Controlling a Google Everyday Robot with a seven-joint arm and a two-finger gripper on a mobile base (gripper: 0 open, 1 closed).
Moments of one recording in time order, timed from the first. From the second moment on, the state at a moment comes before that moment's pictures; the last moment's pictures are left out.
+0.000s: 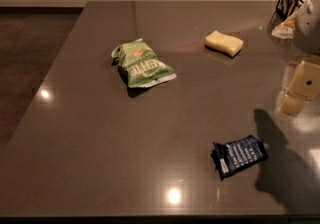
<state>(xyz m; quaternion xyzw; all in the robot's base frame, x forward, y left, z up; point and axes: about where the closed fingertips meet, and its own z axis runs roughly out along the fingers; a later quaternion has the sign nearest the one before) 0.438 -0.217 0.977 -0.60 0.78 -0.03 0.16</state>
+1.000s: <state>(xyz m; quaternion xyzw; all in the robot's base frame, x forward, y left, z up) 0.446 -0.204 0.957 -0.62 0.77 -0.01 0.15</state>
